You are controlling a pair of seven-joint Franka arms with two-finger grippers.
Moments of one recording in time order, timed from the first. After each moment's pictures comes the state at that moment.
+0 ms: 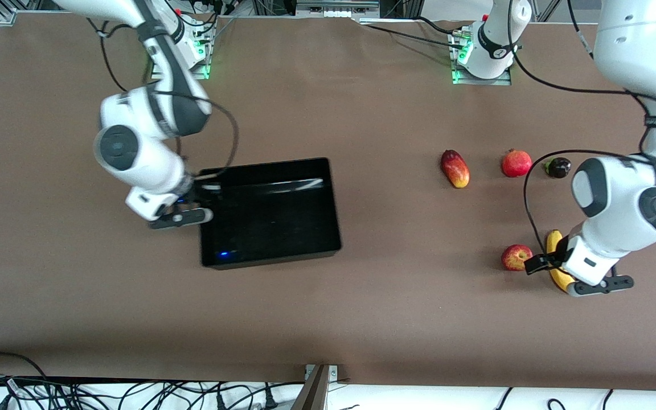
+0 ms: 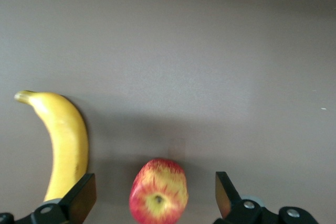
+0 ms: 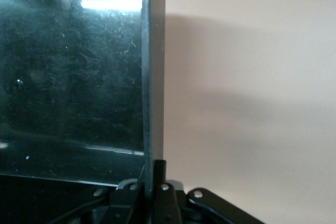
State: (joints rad) left arm -0.04 0.62 0.07 -1.62 -0.07 2.39 -0.12; right arm 0.46 0.39 -0.04 -1.76 0.11 2.09 0.26
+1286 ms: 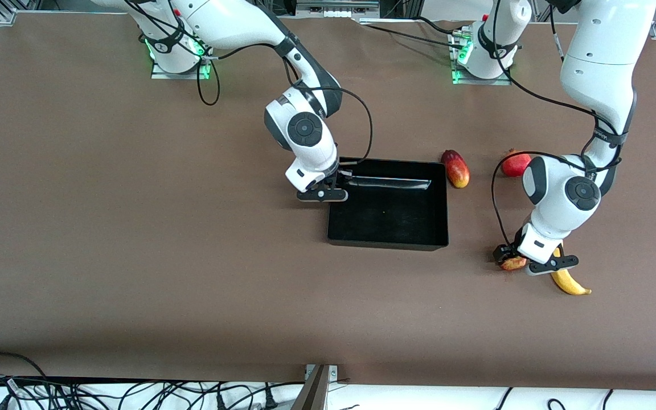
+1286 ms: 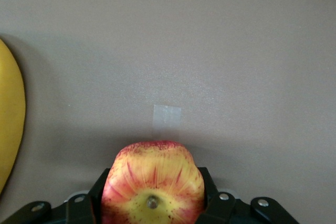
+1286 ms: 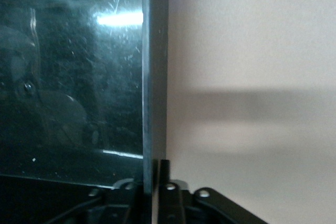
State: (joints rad) left arm -0.06 0.64 0.05 -1.89 -0.06 2.74 -0.19; right arm 0.81 0.74 -0.03 -1.53 0.20 2.34 0.69
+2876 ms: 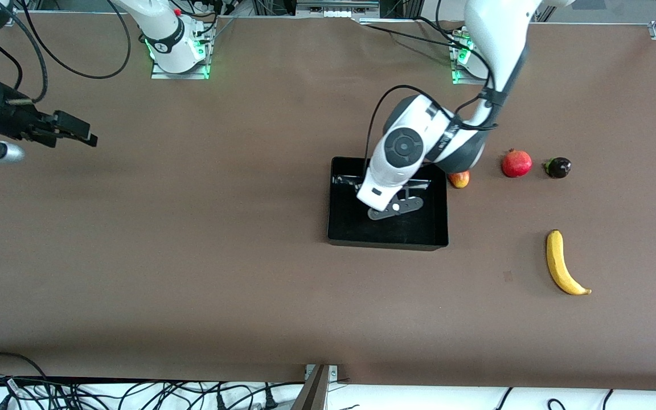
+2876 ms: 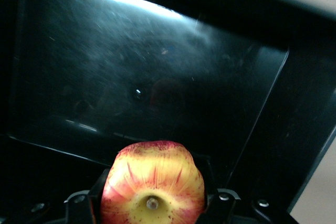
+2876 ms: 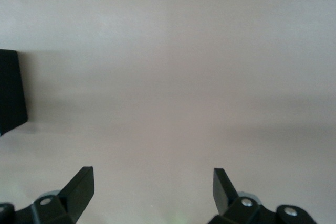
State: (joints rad) left arm -0.51 0.57 -0.13 -1.67 -0.06 2.12 -0.87; right arm 0.24 -0.03 -0.24 -1.73 0.13 1.62 0.02
